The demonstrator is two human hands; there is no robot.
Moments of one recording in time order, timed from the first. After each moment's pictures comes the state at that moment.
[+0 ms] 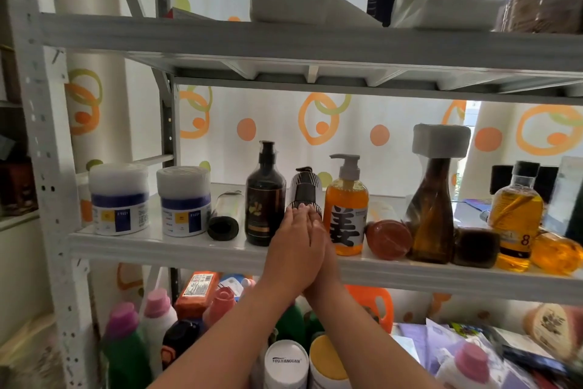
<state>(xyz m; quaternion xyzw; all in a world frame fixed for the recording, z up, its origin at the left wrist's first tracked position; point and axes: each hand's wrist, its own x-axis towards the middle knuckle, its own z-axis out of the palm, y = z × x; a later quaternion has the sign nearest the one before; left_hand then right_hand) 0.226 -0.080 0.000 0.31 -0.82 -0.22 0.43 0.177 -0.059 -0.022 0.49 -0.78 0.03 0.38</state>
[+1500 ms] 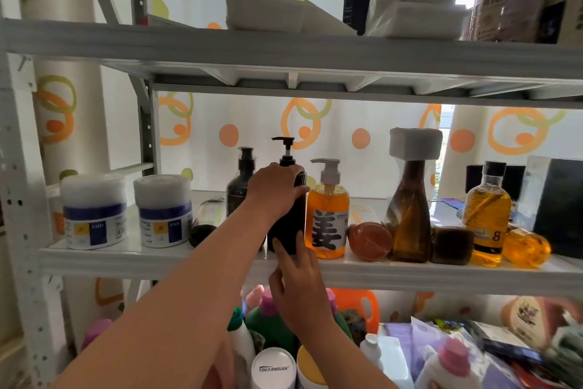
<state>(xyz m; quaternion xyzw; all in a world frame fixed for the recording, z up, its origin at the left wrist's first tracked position) 0.210 -0.127 0.095 0.29 -0.90 0.07 0.32 0.168 -0.059 -0.074 0.52 -0.70 0.38 0.30</state>
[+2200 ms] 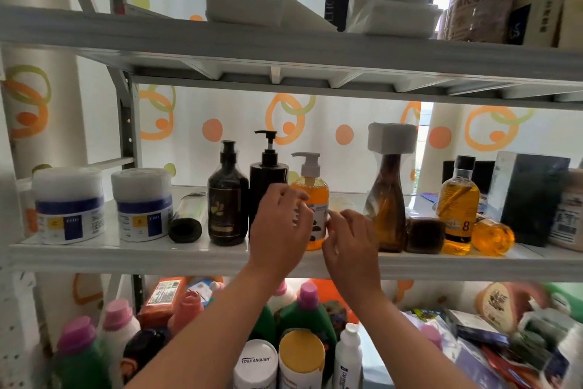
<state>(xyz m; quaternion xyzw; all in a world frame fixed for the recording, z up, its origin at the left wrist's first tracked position) 0.209 -0.061 0.023 0.15 -0.79 -0.13 0.58 0.102 0.014 -0.027 0.42 -0.69 0.38 0.45</state>
